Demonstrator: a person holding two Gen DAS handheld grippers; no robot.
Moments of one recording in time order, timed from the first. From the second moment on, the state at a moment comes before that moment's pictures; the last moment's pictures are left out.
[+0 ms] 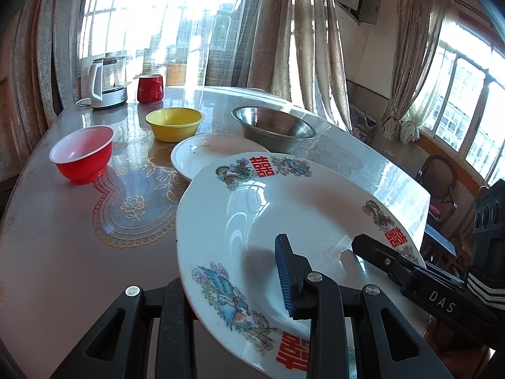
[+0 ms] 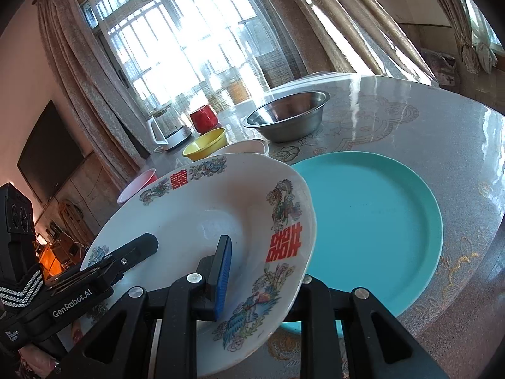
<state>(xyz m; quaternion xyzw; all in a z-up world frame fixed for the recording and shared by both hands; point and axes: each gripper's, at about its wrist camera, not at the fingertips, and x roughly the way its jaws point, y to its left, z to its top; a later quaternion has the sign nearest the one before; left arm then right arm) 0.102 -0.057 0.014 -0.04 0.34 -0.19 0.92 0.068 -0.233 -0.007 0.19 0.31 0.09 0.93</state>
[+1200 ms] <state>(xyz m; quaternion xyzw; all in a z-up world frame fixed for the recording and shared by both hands) 0.151 -0.152 -0.015 -0.02 0.41 -0.25 0.88 0.079 -0.320 -0.027 0.23 0.34 -0.02 0.91</state>
